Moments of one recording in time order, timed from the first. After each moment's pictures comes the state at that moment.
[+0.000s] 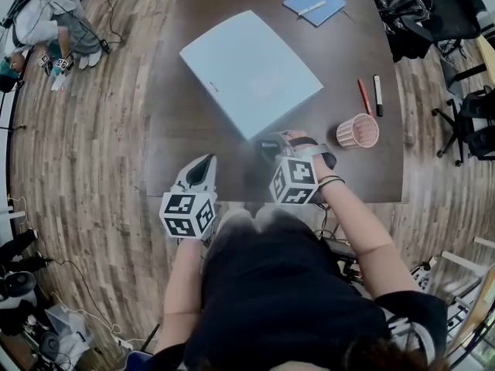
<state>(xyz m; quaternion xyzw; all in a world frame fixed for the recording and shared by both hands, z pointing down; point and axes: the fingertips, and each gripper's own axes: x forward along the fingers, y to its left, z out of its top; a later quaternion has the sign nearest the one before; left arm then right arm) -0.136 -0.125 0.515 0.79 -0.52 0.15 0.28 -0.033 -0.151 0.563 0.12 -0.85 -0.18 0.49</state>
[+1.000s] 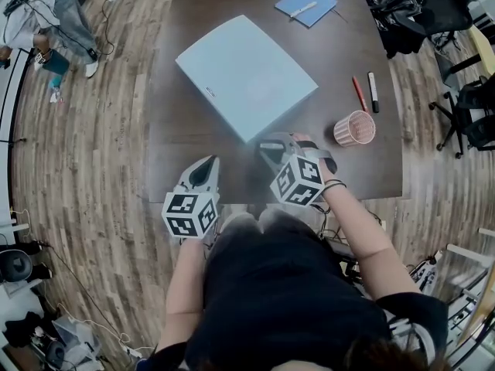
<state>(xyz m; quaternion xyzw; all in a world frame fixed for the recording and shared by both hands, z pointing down) -0.127 -0.126 0.512 0.81 -0.50 0.14 0.28 -0.027 -0.151 0.542 0.19 -0.87 -0.09 0.44</state>
